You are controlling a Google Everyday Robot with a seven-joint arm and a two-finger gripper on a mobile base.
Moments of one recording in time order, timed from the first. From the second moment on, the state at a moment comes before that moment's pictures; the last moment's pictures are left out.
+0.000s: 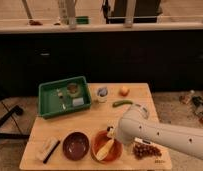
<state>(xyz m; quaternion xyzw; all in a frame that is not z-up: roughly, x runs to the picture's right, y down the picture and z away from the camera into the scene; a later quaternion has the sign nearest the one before) 0.090 0.268 0.711 -0.27 -0.20 -0.37 0.87</state>
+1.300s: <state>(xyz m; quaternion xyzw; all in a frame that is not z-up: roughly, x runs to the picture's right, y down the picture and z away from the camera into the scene) 0.037 0.276 0.714 -0.27 -0.30 -0.41 0.82</state>
